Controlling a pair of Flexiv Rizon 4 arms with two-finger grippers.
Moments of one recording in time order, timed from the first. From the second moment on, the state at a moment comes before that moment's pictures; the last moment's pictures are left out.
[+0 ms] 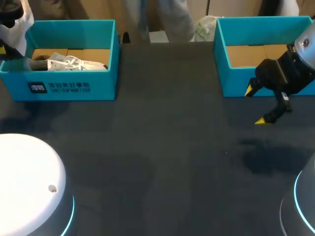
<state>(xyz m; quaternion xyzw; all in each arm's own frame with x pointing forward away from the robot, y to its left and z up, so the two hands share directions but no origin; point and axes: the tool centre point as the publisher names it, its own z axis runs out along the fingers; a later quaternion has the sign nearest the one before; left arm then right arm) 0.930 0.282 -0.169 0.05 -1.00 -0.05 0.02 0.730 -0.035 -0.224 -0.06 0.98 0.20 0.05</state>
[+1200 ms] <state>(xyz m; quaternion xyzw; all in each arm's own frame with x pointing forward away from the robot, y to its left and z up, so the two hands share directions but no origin) 1.102 0.294 -0.211 0.01 -1.00 -0.02 -0.01 0.730 -0.035 -0.224 -0.06 0.98 0.20 0.05</state>
